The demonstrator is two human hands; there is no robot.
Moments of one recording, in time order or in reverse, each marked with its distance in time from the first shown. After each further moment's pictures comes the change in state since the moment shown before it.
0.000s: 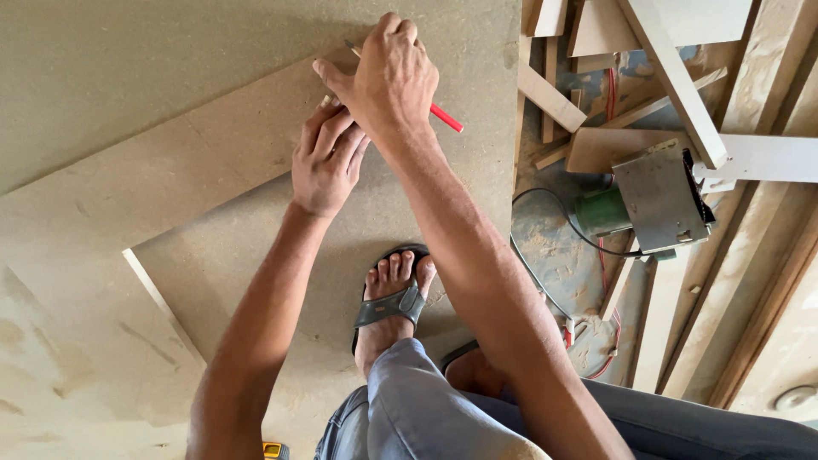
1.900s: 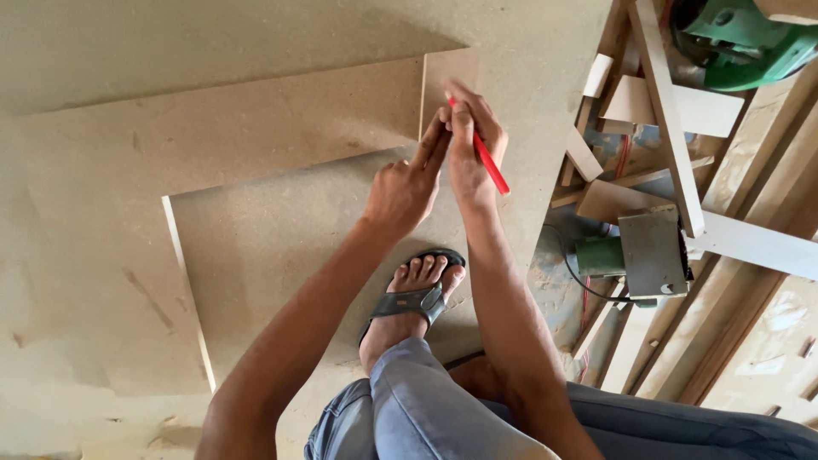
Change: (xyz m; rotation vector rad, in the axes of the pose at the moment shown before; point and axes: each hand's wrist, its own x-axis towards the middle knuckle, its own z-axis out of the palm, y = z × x) left_hand -0.022 0.040 -0.009 0.000 -0.216 -0.251; right_hand -0.082 0.010 -0.007 1.017 0.018 -0.062
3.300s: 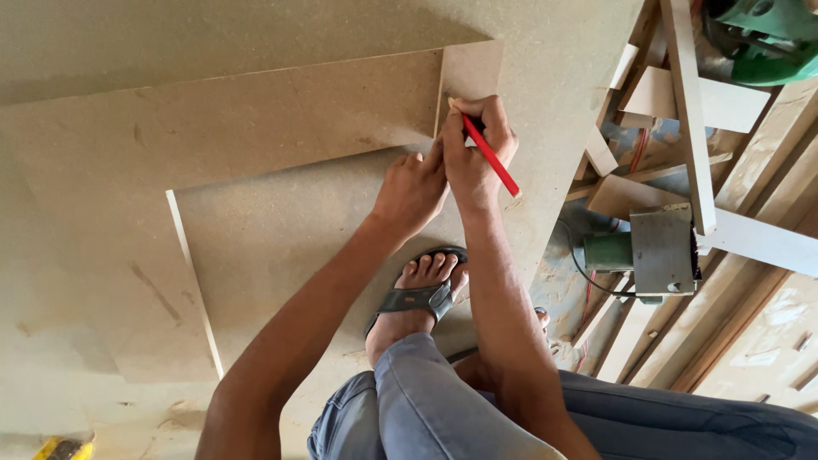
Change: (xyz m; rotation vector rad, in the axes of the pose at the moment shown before) left_hand -0.007 -0.007 0.010 -0.011 -0.071 0.047; right_hand -0.003 -0.021 0.025 -0.267 0.083 -0.166
